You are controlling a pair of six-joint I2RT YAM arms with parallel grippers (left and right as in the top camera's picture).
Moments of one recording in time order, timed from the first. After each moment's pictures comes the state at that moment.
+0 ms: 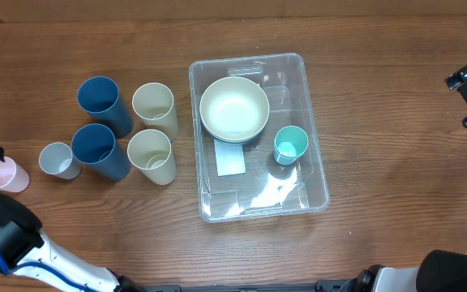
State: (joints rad) left arm 0.81 2.08 1.88 -1.30 -0.04 -0.26; right arm -0.45 1.57 1.78 -1.27 -0.05 0.57
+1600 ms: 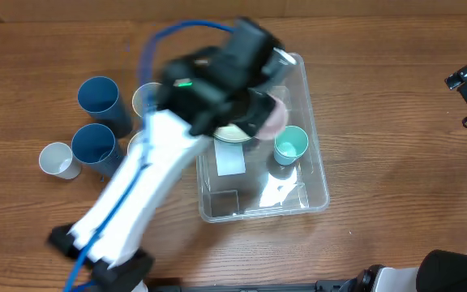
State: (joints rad) left arm -0.70 1.85 2.21 -1.42 -0.05 0.05; right arm -0.45 1.57 1.78 -1.27 -0.05 0.57
